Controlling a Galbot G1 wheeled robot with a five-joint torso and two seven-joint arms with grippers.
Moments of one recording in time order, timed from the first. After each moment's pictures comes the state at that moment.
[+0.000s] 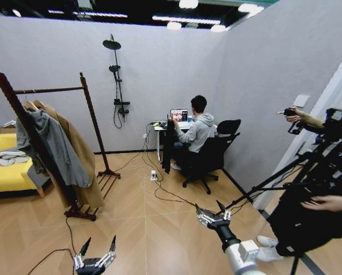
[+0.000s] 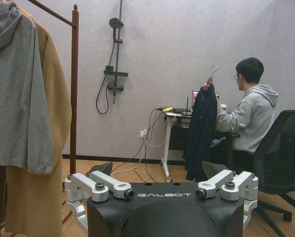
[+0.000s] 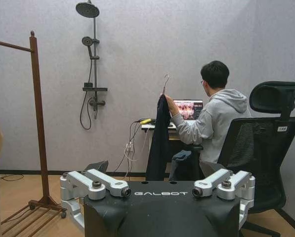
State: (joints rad) left arm 1.86 -1.52 -0.65 -2.22 -0.22 -0.12 0.14; right arm -1.58 1.40 0.57 2.29 0.17 -0.17 -0.01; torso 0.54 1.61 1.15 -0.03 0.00
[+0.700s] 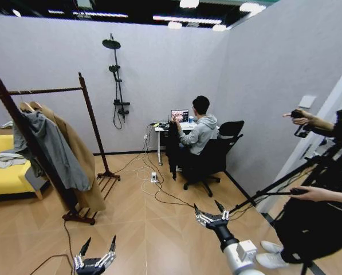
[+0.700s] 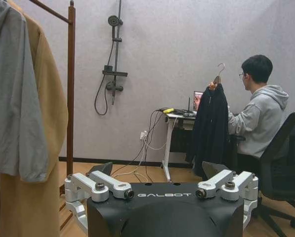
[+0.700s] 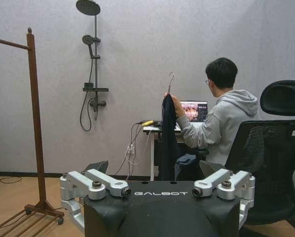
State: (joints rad) left arm 1.86 -1.52 -0.65 -2.22 -0.22 -0.12 0.14; right arm -1.58 1.41 0.57 2.27 0.14 -0.14 -0.04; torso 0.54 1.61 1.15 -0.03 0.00
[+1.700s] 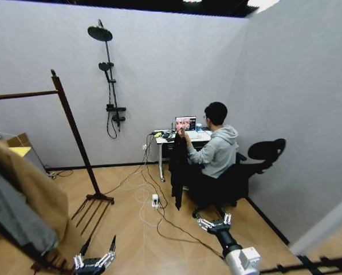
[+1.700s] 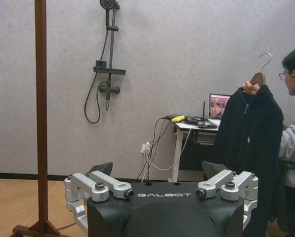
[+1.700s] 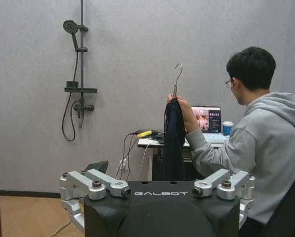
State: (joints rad) left arm 1.86 -1.52 -0.65 -2.22 -0.22 -0.12 0.14; right arm -1.62 1.43 0.58 2.29 0.12 -0.11 -0.05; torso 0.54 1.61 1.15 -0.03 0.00
